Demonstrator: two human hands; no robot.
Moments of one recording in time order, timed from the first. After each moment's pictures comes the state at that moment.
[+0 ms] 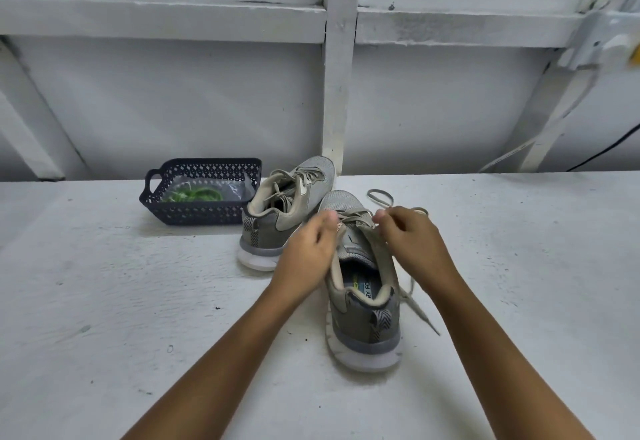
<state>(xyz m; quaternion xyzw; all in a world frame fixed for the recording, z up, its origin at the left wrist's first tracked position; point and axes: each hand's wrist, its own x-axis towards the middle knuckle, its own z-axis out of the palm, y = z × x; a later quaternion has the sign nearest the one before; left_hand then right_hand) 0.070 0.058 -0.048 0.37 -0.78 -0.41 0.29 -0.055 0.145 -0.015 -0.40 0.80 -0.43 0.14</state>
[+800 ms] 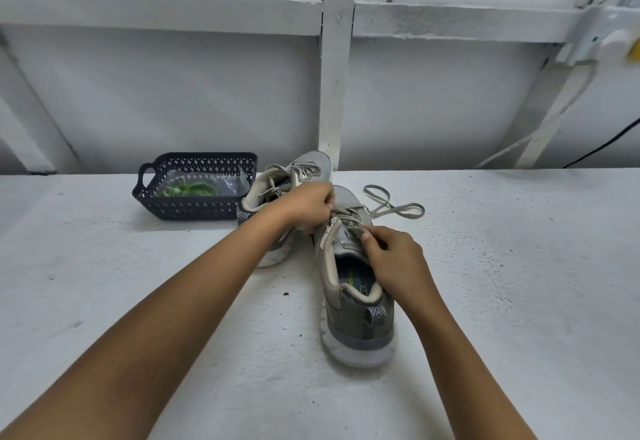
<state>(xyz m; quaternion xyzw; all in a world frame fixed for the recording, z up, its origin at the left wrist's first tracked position) 0.031 -0.013 -0.012 0.31 -0.93 -0.22 0.03 -0.036 0.152 -0.032 -0.40 0.82 -0.39 0.15</state>
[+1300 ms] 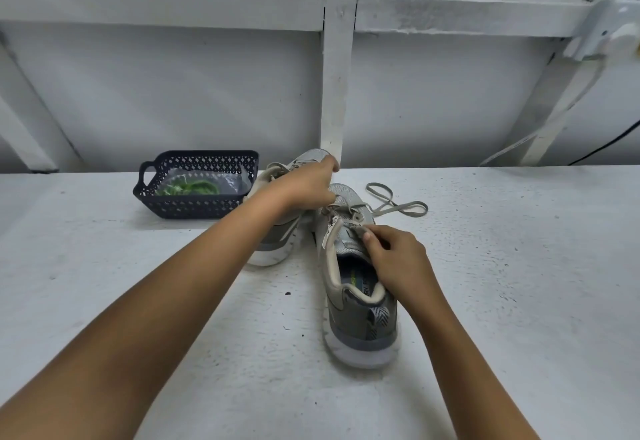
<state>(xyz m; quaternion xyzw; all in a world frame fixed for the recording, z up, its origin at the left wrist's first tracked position) 0.029 -0.022 0.011 0.30 -0.93 -0.22 0.03 -0.037 0.152 -0.034 -0.40 0.81 -0.41 0.16</state>
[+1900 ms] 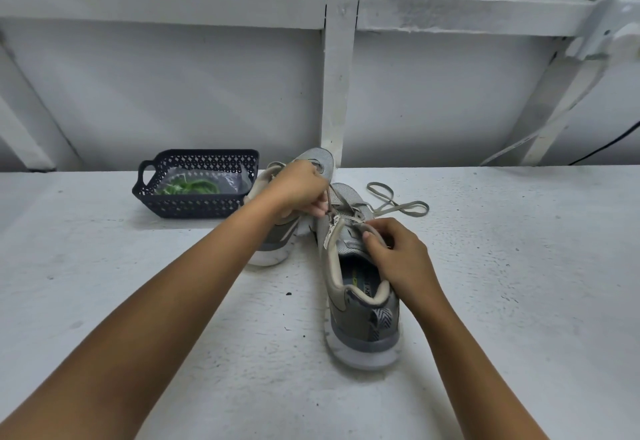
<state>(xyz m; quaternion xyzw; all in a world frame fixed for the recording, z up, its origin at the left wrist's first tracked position) 0.035 -0.021 0.002 0.41 -0.77 -0.48 0.14 -0.043 0.149 -0.044 -0.39 0.77 -0.48 0.17</state>
